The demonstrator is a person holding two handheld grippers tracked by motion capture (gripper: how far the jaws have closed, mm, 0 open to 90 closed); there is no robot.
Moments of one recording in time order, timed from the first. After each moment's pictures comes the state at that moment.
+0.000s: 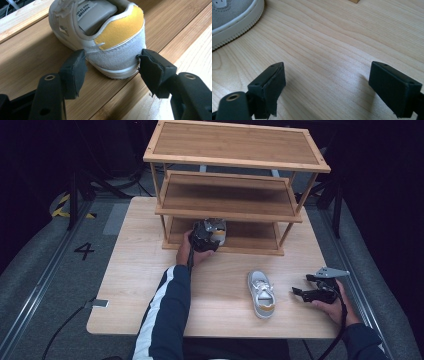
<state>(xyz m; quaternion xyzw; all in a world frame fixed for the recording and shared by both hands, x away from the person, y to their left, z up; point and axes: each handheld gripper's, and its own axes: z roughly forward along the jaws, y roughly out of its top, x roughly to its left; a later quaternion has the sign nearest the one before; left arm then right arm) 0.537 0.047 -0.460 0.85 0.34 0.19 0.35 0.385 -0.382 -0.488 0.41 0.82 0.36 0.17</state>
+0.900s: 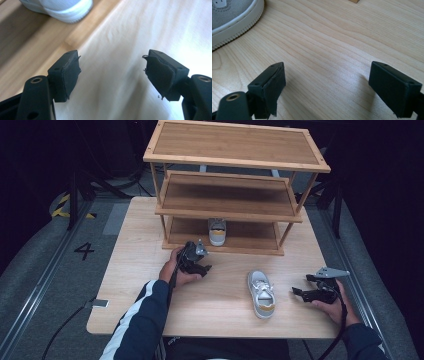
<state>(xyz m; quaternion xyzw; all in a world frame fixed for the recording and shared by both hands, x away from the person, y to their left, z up) 0.451 0.083 -0.456 0.91 0.24 0.18 0.30 0.384 -0.382 -0.488 0.41 0.82 0.36 0.17</state>
